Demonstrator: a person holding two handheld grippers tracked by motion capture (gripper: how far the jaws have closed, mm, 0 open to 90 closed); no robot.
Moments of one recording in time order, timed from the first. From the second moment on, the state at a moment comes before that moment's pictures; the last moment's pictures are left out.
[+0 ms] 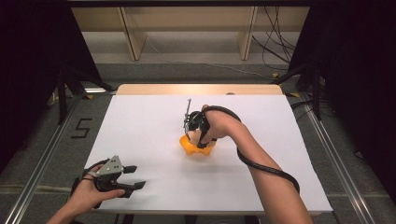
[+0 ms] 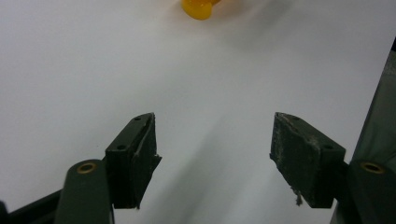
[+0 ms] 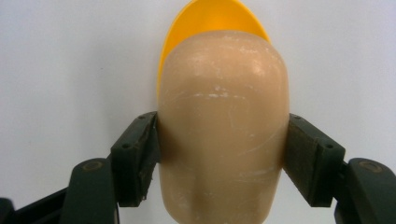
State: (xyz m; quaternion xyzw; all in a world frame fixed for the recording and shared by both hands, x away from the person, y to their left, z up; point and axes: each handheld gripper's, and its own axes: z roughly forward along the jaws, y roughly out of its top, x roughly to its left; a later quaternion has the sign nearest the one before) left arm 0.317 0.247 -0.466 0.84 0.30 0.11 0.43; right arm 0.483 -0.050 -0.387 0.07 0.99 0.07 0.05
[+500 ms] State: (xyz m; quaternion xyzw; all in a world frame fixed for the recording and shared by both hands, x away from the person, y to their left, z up) left arm 0.318 0.249 -0.465 0.85 0.29 0.11 0.43; right arm 0.487 -0.048 -0.393 0.07 0.99 0.08 0.05
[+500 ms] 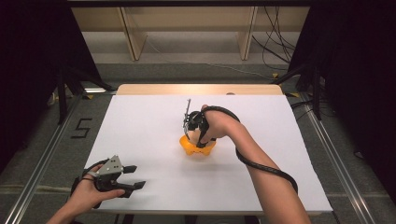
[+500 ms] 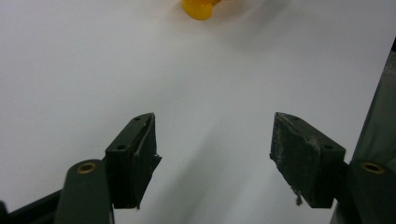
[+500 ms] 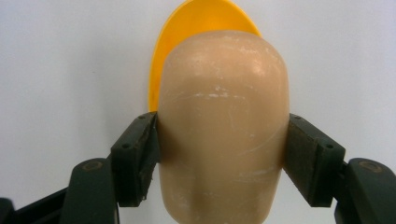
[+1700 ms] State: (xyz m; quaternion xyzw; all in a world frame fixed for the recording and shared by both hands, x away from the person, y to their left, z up) left arm 0.317 0.248 -0.466 0.84 0.30 0.11 0.43; right arm 0.486 -0.044 -0.399 0.08 0.99 0.07 0.04
